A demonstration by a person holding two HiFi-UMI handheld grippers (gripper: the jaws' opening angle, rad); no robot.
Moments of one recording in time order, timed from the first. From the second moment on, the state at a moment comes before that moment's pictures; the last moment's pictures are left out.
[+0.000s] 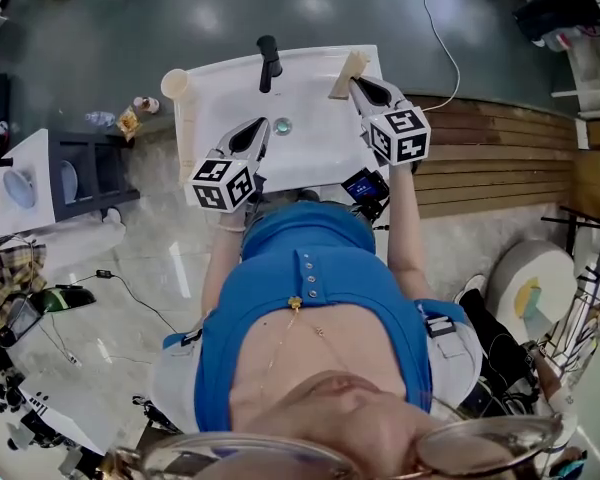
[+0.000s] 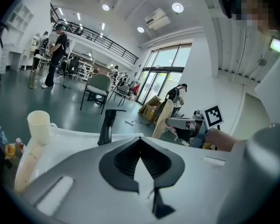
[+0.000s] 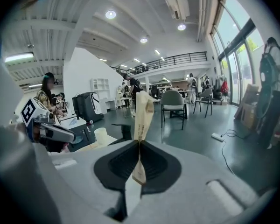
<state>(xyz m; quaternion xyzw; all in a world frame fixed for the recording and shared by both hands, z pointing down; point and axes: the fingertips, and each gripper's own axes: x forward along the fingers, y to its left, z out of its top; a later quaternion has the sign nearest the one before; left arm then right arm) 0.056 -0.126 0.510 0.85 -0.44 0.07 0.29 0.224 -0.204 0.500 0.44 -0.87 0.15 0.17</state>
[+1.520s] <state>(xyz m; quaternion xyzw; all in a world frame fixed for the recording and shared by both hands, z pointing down) 0.069 -0.108 0.529 0.84 -0.44 0.08 0.31 0.321 -0.178 0.635 0.48 -0.77 0.29 0.31</state>
